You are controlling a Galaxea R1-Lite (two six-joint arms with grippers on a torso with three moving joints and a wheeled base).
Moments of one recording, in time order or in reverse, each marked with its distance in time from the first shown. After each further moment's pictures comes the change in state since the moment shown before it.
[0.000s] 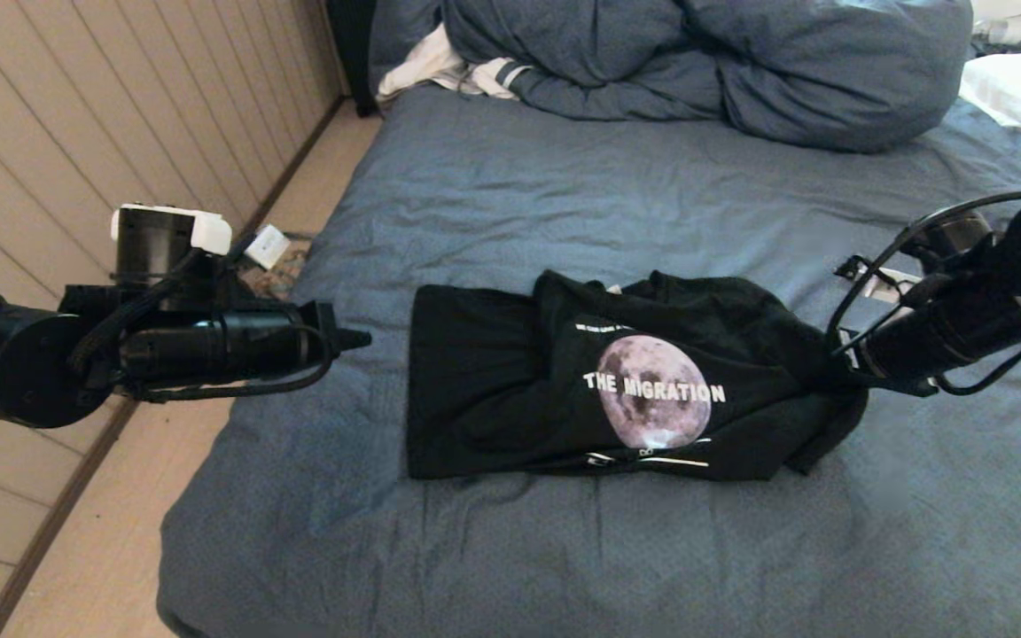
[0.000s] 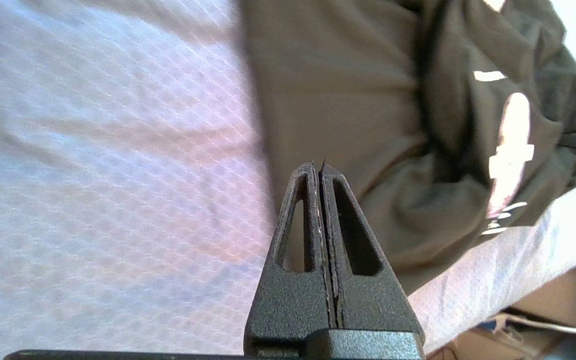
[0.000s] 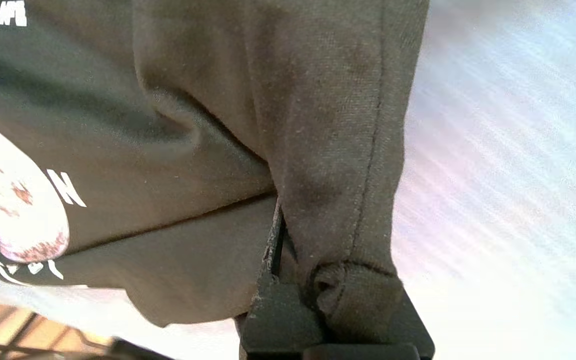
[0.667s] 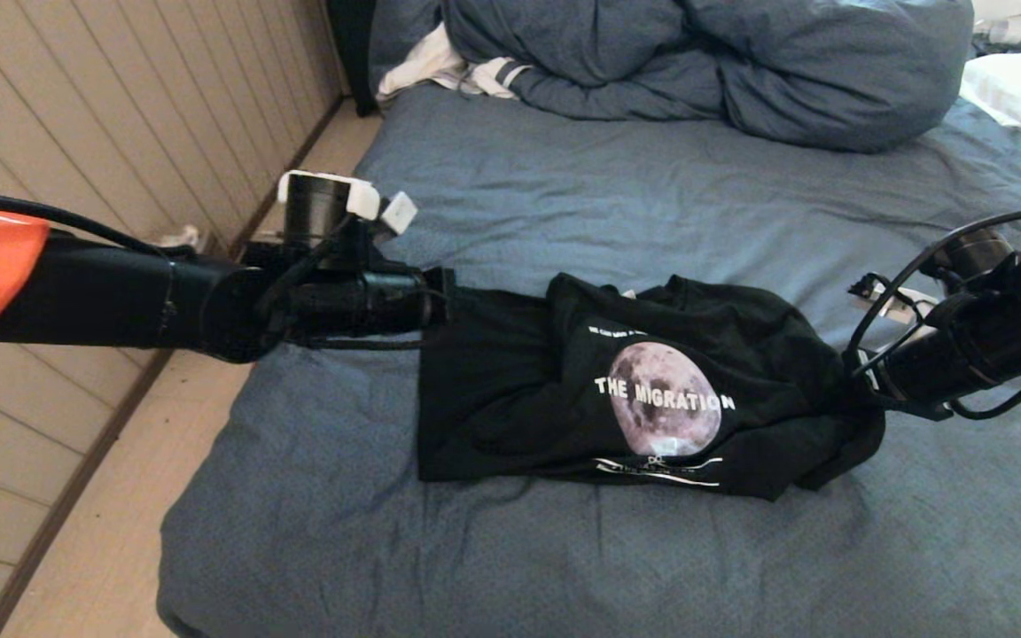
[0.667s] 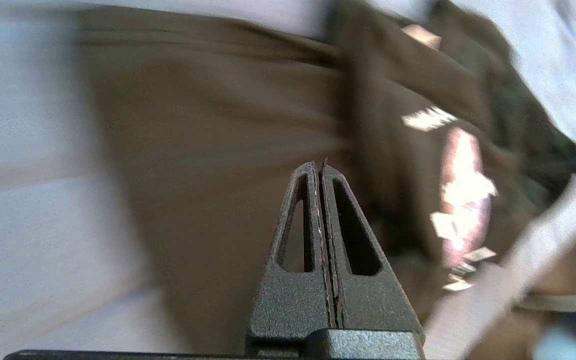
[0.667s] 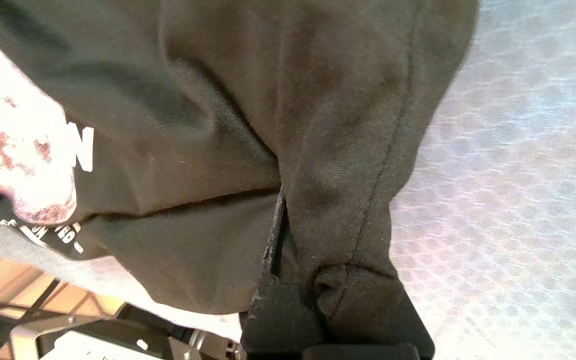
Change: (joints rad) left arm -0.219 0.242 -0.392 0.065 0.042 0.017; right arm -0.024 -0.040 0.101 -0.009 0.086 -0.036
